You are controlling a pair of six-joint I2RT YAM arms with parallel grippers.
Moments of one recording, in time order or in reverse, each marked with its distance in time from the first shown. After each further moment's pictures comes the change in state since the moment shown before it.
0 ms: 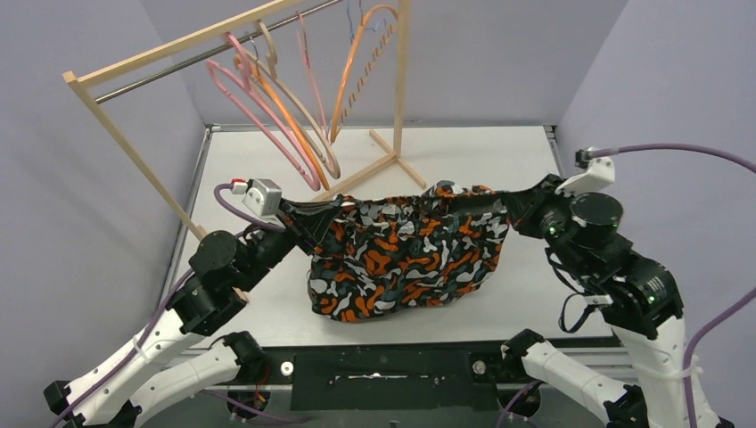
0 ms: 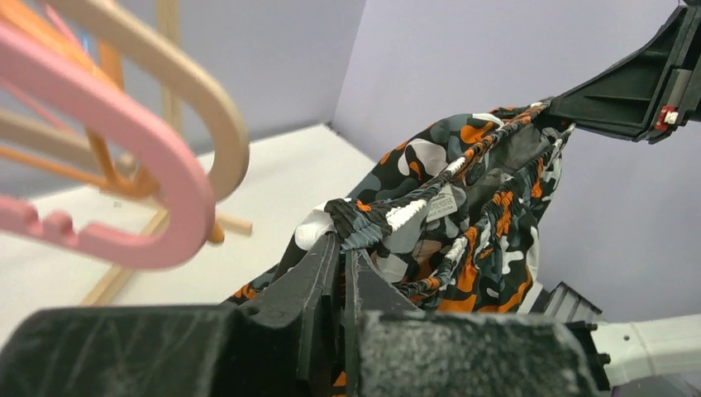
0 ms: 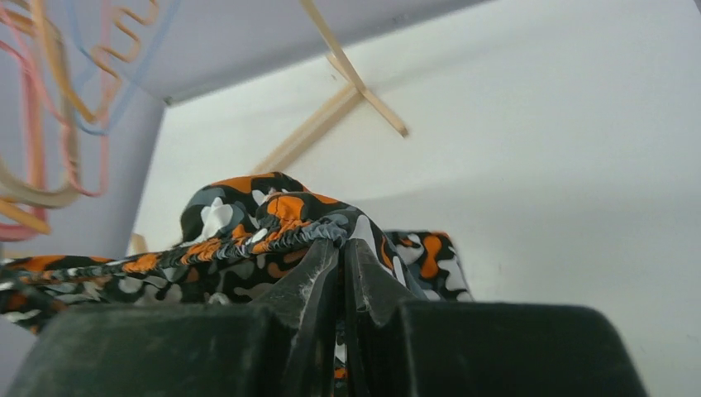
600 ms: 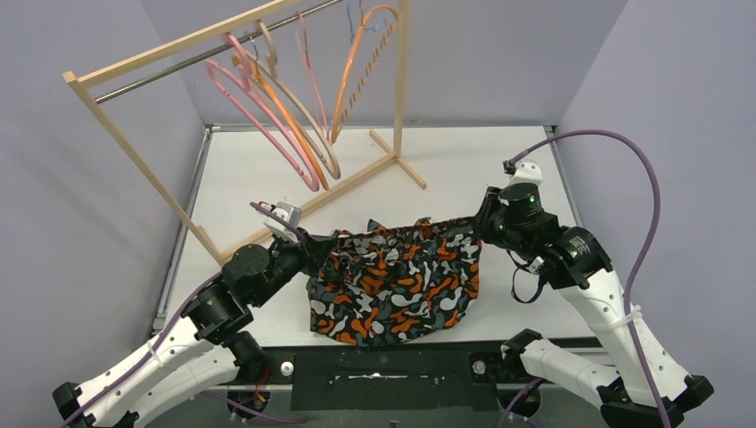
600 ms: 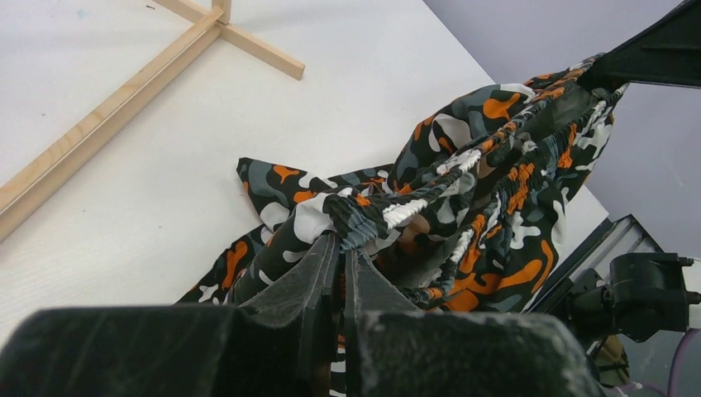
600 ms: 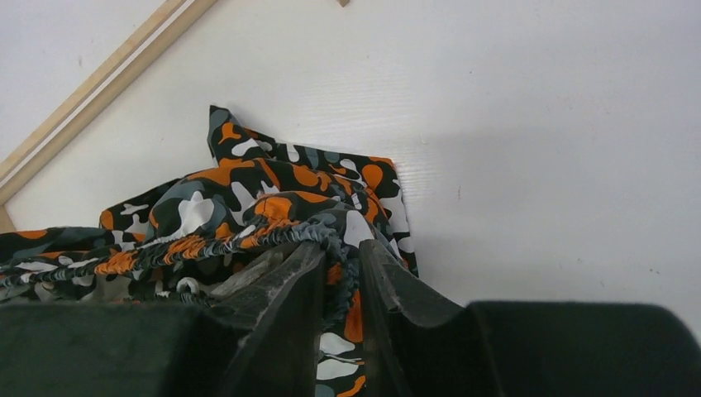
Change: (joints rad) left arm 0.000 -0.090 -0.233 -0.225 -0.107 -0.144; right arm 0.000 0.116 -0.274 -0.030 -0.035 -0.018
